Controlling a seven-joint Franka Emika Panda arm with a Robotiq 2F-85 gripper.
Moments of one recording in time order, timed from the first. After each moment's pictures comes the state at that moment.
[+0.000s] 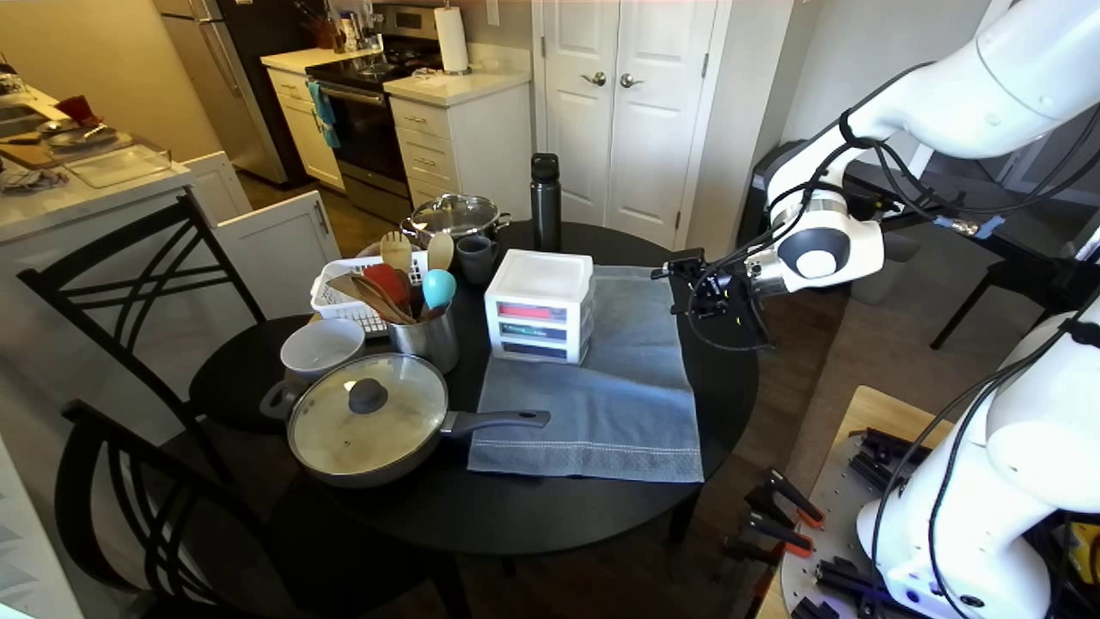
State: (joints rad) arm -0.12 -0.10 -0.24 -2.69 2.10 2.48 -1.16
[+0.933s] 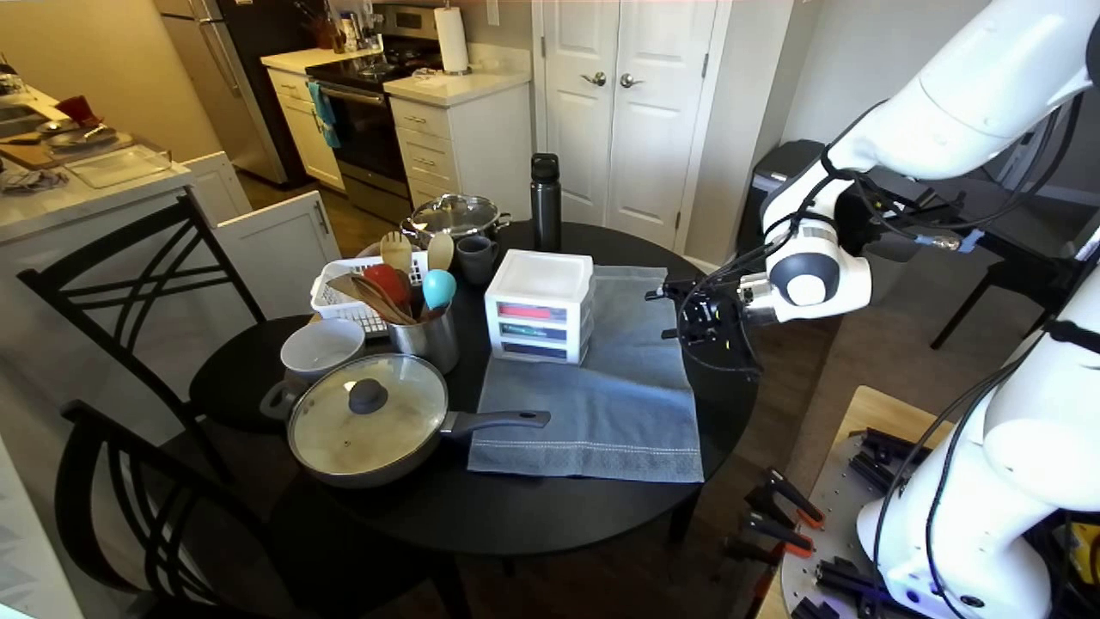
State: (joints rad) arm -0.15 0.02 -0.20 -2.72 2.23 2.32 -1.16
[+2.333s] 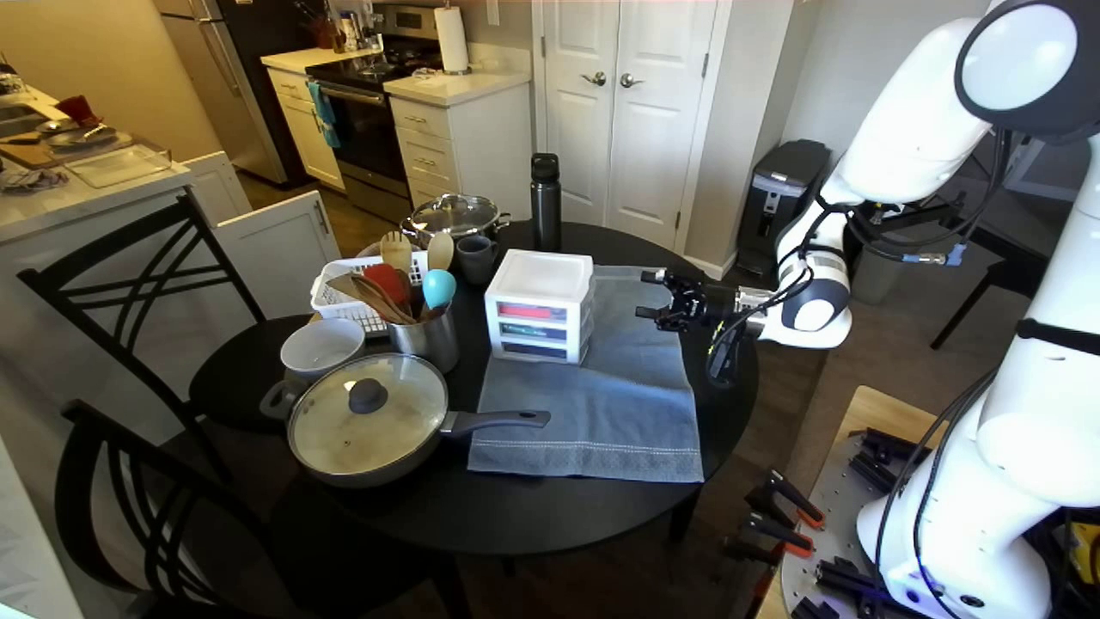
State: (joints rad) arm -0.21 0.23 -0.28 -2.72 2.20 1.61 -1.49
